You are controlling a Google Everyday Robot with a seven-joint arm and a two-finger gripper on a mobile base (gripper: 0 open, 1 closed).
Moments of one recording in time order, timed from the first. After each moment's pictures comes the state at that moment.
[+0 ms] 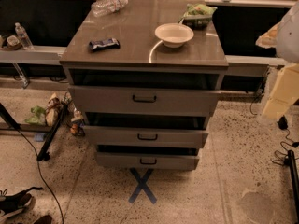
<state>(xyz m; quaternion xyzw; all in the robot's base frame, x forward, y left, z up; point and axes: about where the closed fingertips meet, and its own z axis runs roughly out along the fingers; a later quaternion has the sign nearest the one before) 0.438 -0.217 0.977 -0.60 0.78 -0.03 0.16</state>
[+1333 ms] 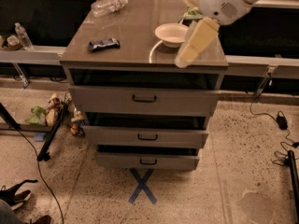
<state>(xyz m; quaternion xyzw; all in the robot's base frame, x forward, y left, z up) 0.573 -0.075 1.006 -0.64 0.68 0.08 0.35</state>
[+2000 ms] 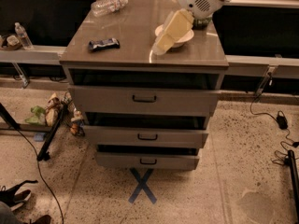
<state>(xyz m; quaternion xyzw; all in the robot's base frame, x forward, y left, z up) 0.615 -0.038 1.009 -0.60 0.69 0.11 0.38</state>
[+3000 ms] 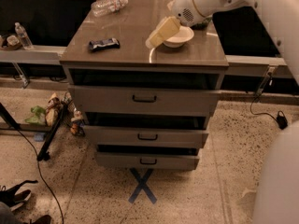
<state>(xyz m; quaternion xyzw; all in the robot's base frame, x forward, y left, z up) 0.725 -0.037 0.955 -0.53 0.72 0.16 0.42</state>
